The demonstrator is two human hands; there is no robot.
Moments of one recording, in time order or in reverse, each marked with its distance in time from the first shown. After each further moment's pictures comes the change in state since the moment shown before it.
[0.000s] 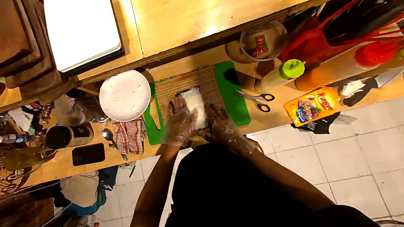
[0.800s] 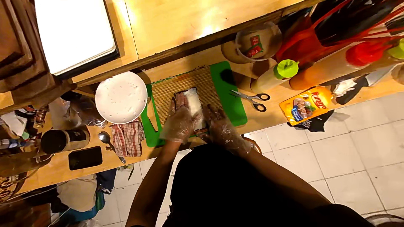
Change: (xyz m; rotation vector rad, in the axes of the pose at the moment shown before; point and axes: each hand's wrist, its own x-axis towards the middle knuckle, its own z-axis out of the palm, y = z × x) left_hand 0.013 0.008 -0.008 0.027 -0.053 0.072; right_hand 0.000 -0.002 0.001 0.004 0.024 0.014
